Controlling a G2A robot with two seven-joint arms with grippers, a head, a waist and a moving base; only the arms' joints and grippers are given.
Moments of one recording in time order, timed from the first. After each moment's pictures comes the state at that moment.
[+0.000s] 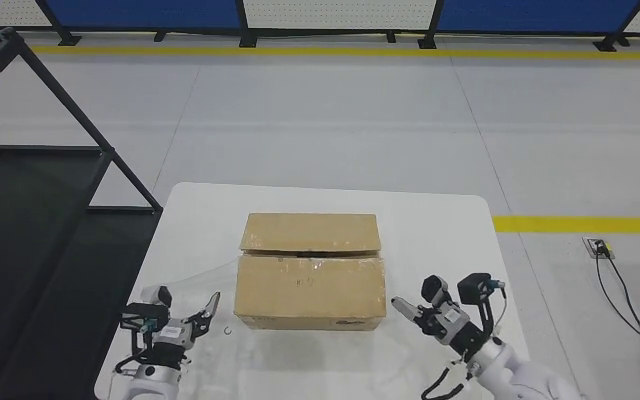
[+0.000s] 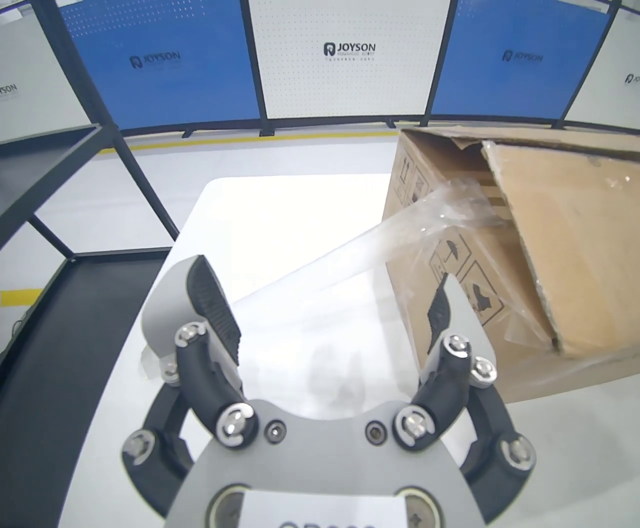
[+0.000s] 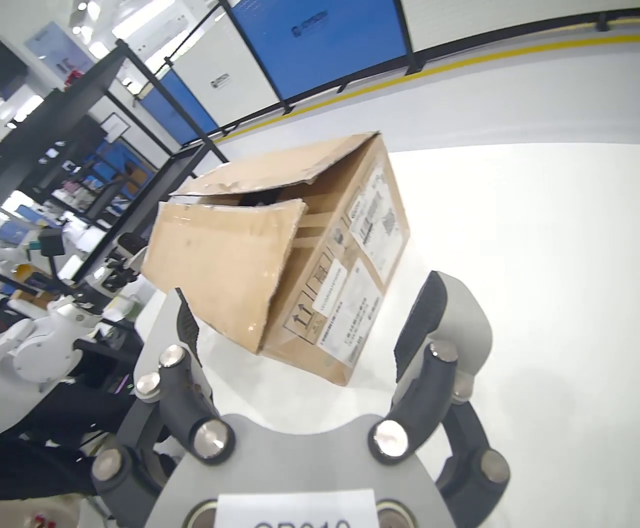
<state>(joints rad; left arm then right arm) 1.62 -1.19 -1.60 -1.82 1.21 -0.02 0.15 -1.41 -1.18 1.50 -1.90 -0.61 -0.36 0.45</state>
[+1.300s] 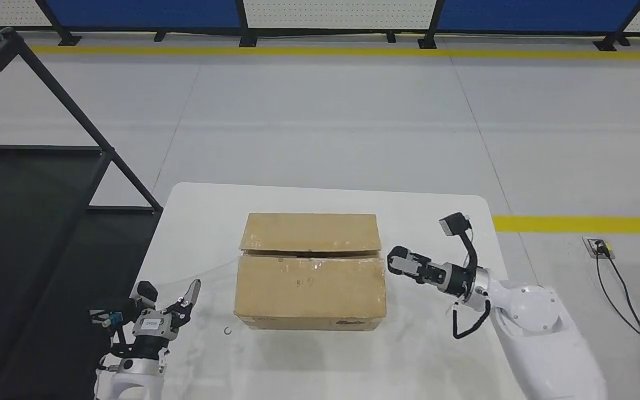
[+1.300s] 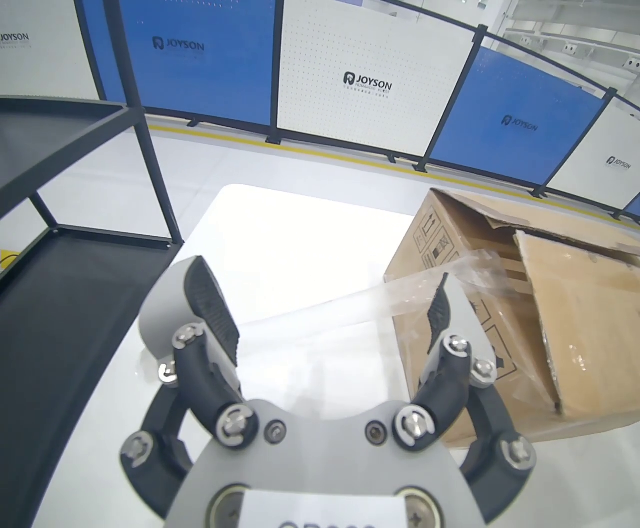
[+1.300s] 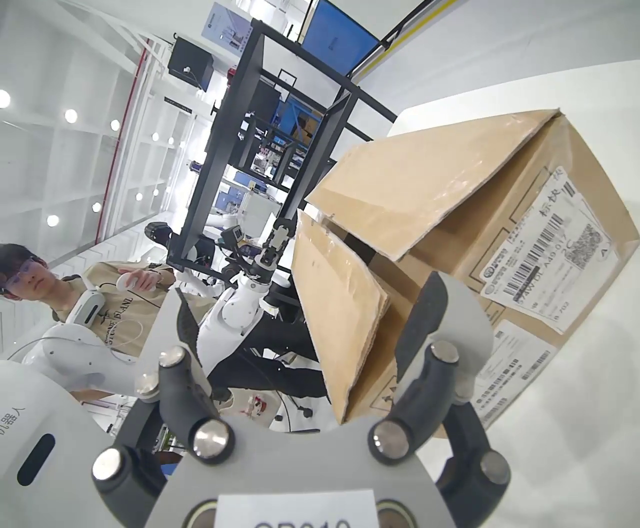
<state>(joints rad) 1.58 -1.20 -1.65 -1.81 1.03 -0.05 0.14 -0.89 -1.17 1.36 -1.35 0.17 -0.50 1.03</state>
